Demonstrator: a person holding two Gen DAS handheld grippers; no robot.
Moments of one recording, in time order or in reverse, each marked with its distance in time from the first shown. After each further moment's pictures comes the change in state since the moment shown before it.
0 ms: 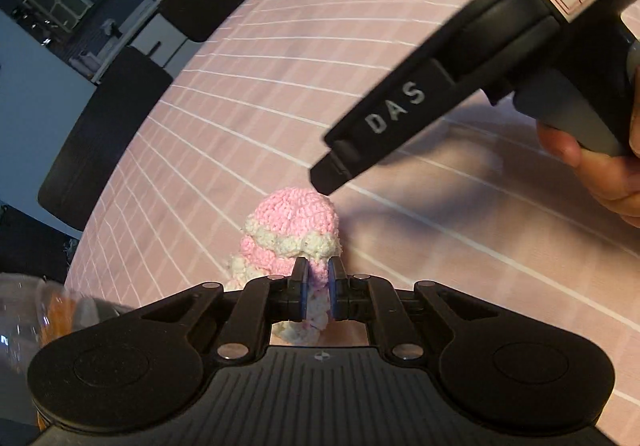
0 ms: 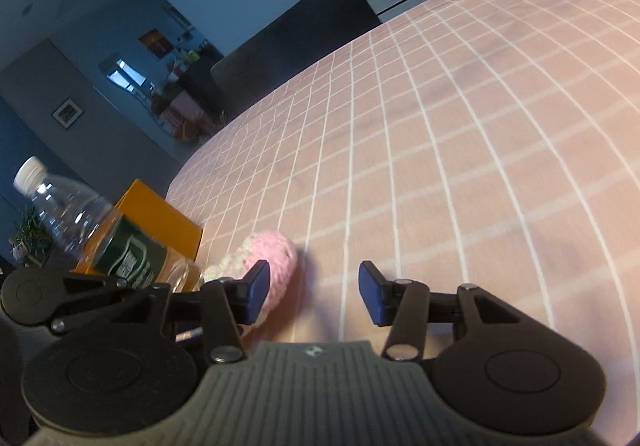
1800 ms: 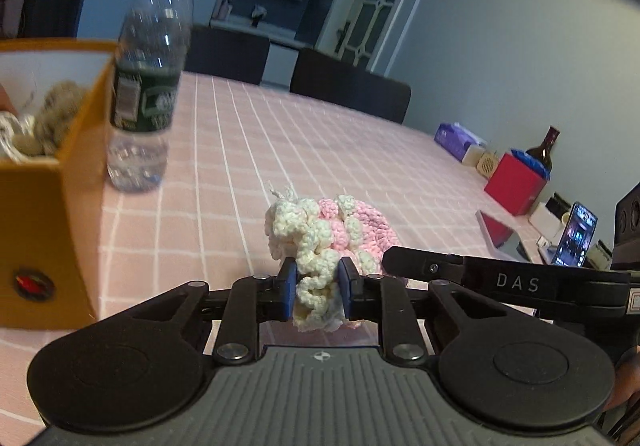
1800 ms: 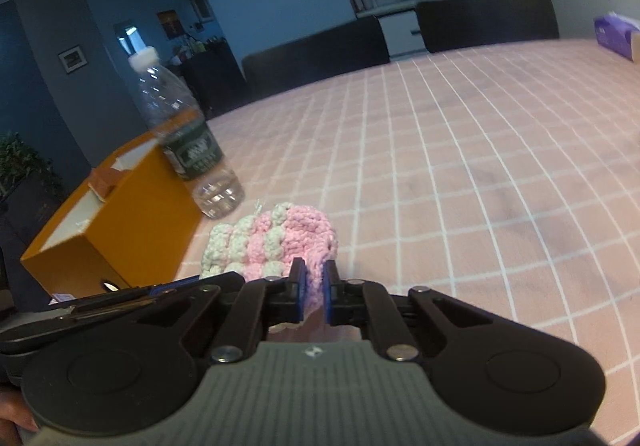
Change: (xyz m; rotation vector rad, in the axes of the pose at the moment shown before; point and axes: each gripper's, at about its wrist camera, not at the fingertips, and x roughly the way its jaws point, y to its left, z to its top) left arm -0.080 -0.013 -0.139 -0.975 -0.493 -0.232; right arm -0.107 0.078 -0.100 -0.295 -0.109 -0.125
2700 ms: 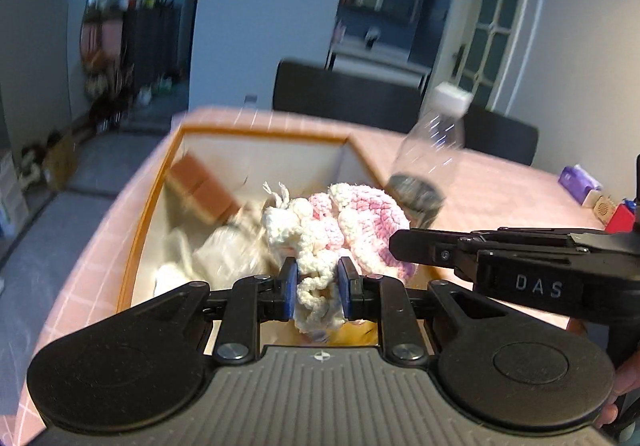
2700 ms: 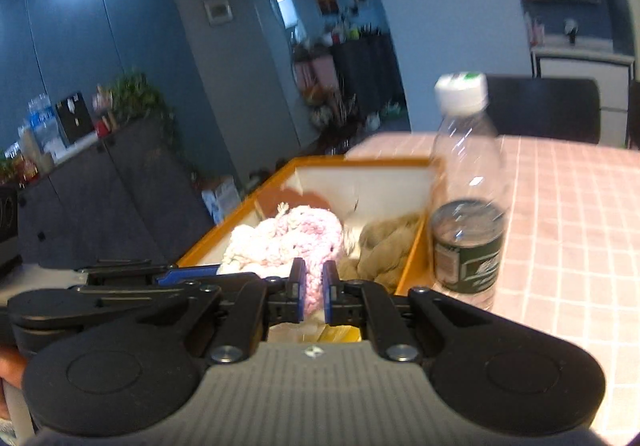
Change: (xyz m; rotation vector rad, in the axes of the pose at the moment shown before) left arm -0.080 0.142 0.092 -0.045 0.026 0.332; right arm 0.117 0.185 0.075 -0.291 0.093 0.318
